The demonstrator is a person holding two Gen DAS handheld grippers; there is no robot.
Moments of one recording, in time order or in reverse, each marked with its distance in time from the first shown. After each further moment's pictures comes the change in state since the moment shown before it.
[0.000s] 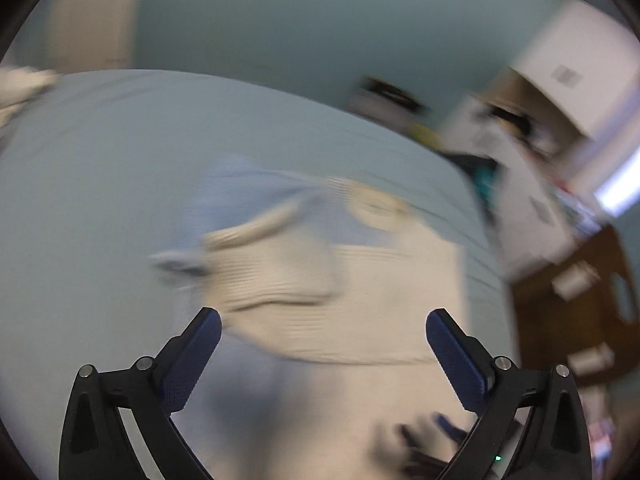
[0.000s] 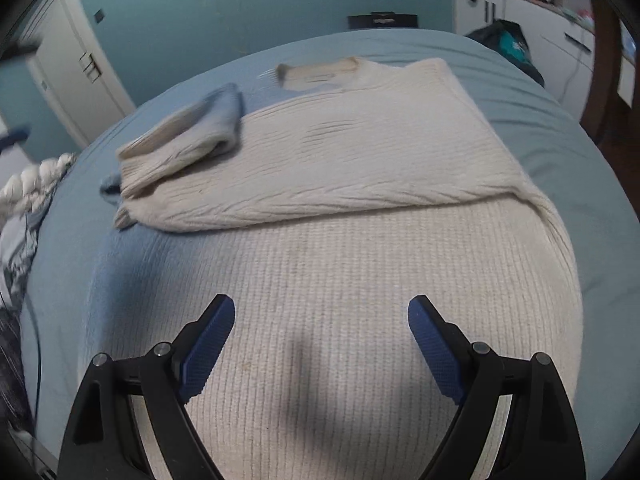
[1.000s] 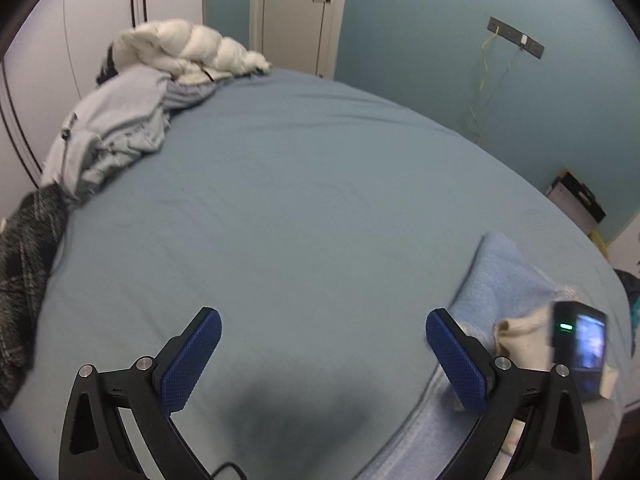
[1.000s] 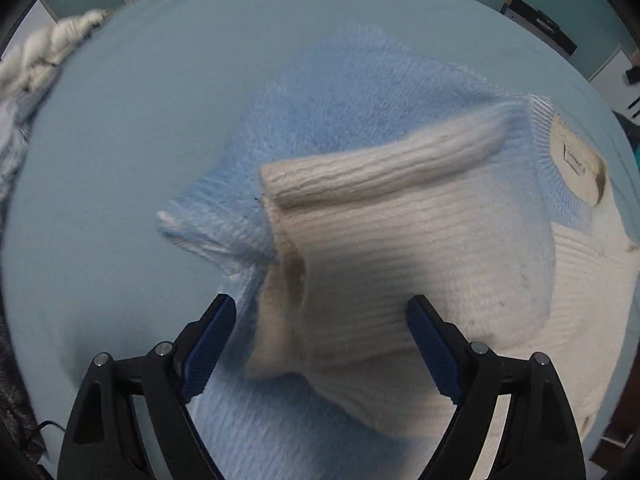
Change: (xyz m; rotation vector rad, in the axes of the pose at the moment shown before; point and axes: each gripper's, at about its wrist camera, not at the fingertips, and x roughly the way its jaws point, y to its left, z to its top) left arm -0.019 0.209 -0.015 -0.330 -0.188 0.447; right arm 0.195 0.306 0.138 -0.458 0.411 -0.071
